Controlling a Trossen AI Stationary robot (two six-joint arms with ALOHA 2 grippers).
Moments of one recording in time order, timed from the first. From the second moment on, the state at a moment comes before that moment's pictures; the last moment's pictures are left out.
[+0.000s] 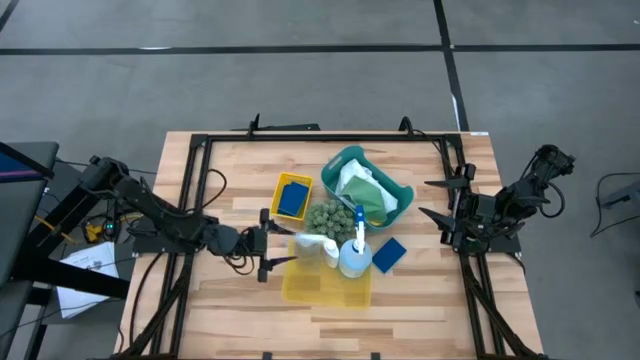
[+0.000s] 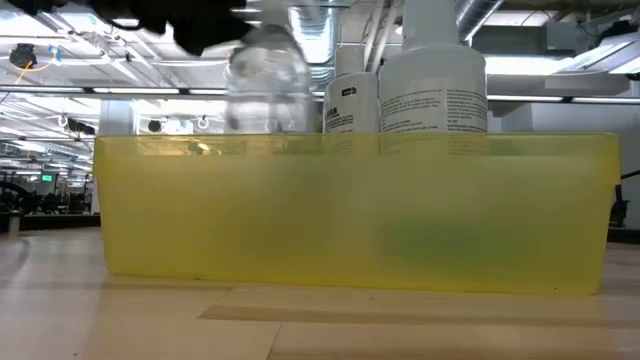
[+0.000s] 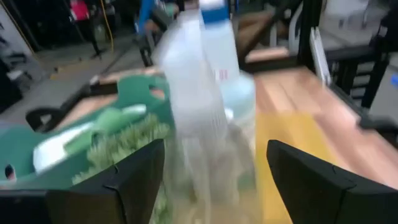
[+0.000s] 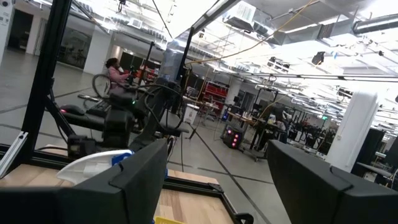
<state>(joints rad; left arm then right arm) -0.44 1.21 0.54 0.47 -0.50 0.06 0.69 0.51 0.54 0.33 0.84 -0.59</state>
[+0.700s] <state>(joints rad) -0.41 1.21 0.54 0.38 -0.54 -0.04 0.69 0.51 0.54 0.33 0.84 -0.59</state>
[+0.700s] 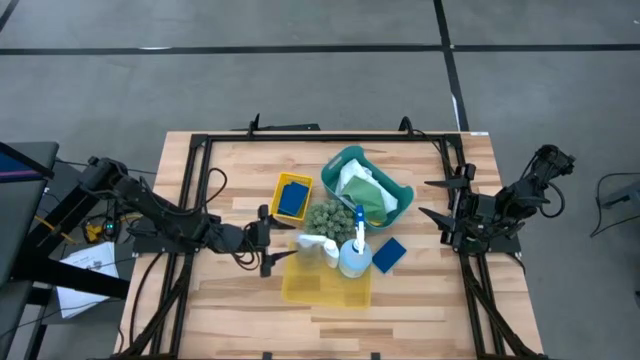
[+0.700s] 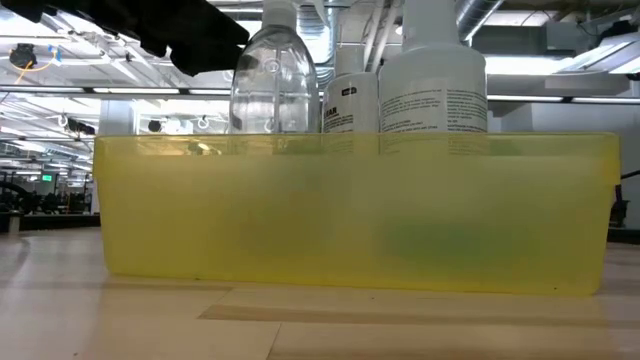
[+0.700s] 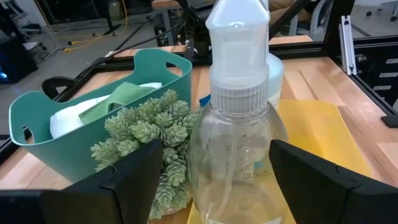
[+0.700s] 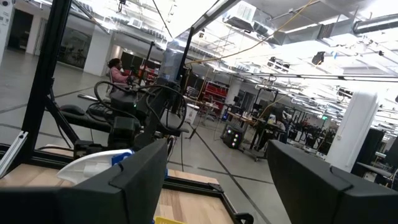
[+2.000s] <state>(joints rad) -0.47 0.83 0.45 0.85 -0.24 0.52 0.64 0.51 0.54 0.21 1.08 -0.60</state>
